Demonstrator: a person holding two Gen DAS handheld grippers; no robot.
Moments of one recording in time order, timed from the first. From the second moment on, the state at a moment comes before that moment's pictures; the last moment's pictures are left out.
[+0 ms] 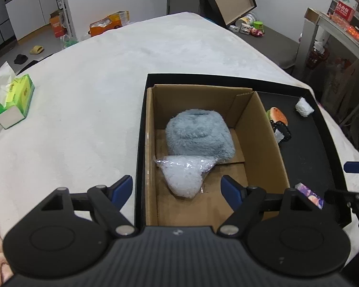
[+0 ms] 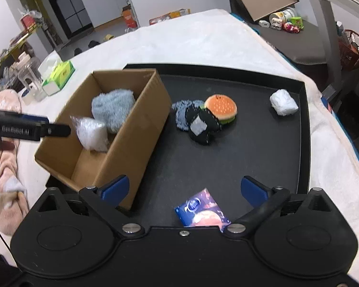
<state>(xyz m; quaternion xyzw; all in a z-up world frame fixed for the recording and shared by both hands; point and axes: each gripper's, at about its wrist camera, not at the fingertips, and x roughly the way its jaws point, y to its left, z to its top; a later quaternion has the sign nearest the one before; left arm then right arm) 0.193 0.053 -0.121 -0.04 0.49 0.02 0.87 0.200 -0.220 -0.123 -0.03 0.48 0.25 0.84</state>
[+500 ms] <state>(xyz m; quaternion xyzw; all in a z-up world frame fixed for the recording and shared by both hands) 0.198 0.052 -0.130 -0.03 0.51 0.03 0.86 0.200 -0.223 -0.161 -0.06 0.51 0.26 0.82</state>
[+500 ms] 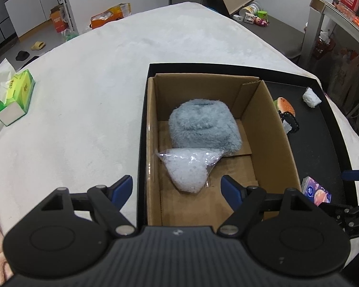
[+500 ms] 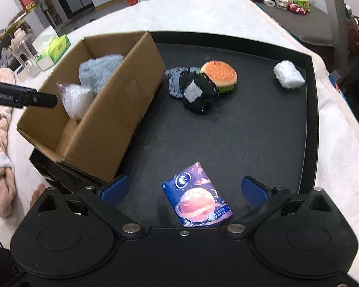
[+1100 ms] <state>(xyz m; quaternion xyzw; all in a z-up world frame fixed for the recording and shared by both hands) 0.197 0.063 -0.137 -0.04 0.52 0.03 0.86 0.193 -0.206 -0.201 -0.15 0.52 0.25 0.81</state>
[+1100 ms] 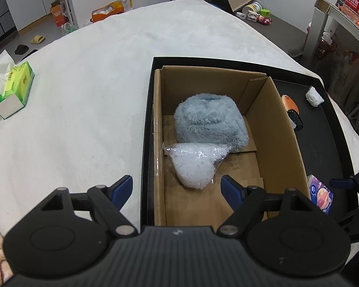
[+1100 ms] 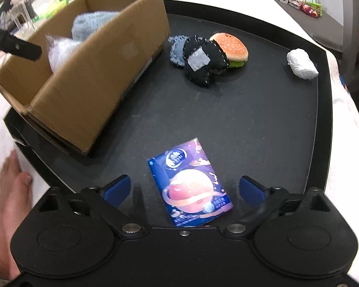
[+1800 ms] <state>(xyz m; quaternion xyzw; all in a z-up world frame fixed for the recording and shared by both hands) 0.188 0.070 -0.130 -0.06 0.50 0.01 0.86 0.205 -0.209 -0.145 -0.12 0.48 0.23 0.84</state>
